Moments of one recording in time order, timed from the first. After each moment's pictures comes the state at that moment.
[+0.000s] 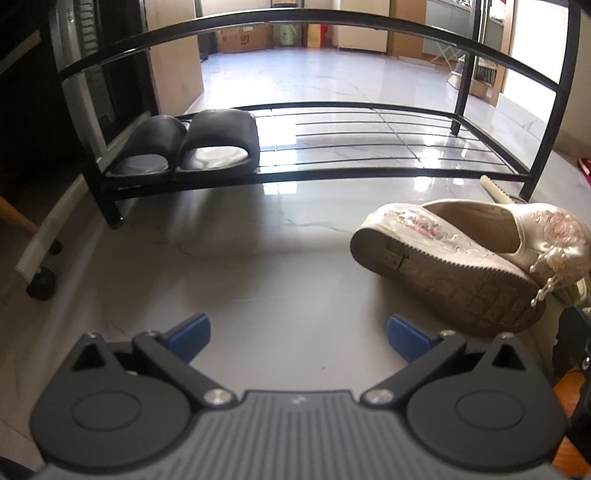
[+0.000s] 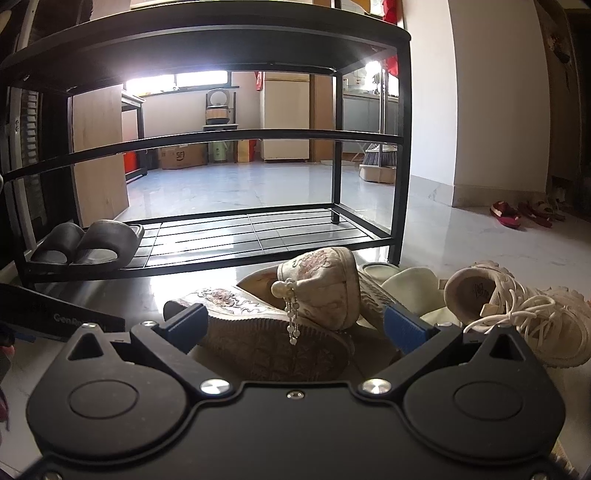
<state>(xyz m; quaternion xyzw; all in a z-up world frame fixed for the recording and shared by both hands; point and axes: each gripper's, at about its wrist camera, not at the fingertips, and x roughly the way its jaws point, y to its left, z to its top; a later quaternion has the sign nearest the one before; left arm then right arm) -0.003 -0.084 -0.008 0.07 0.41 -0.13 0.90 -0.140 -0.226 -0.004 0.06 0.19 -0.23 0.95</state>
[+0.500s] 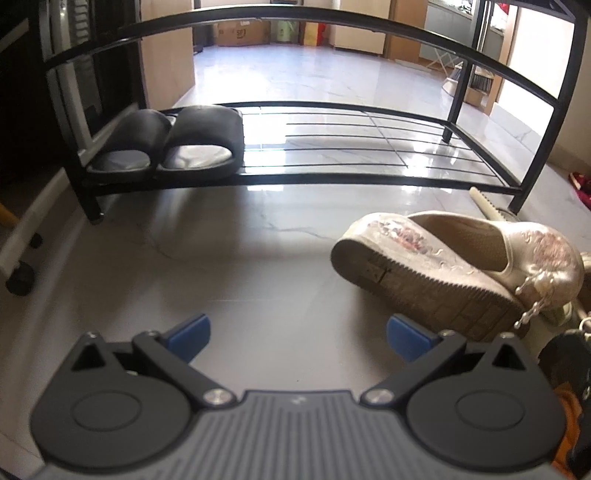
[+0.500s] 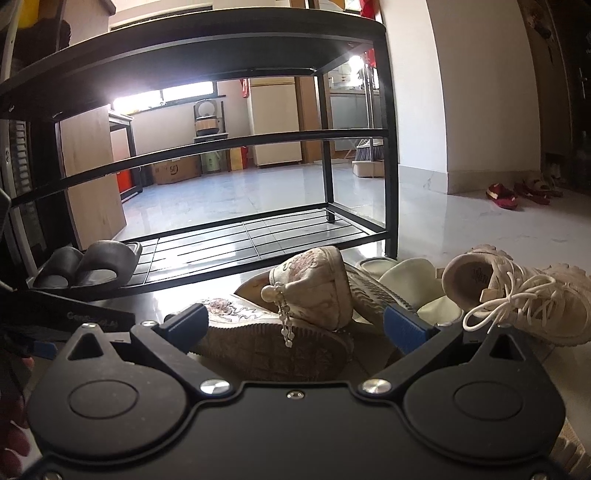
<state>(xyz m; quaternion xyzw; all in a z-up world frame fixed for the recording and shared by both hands) 0.015 -0.094 -0.008 0.03 0.42 -0.15 0.89 -0.150 -0.236 0.002 0.10 0.17 -0.23 0.95</state>
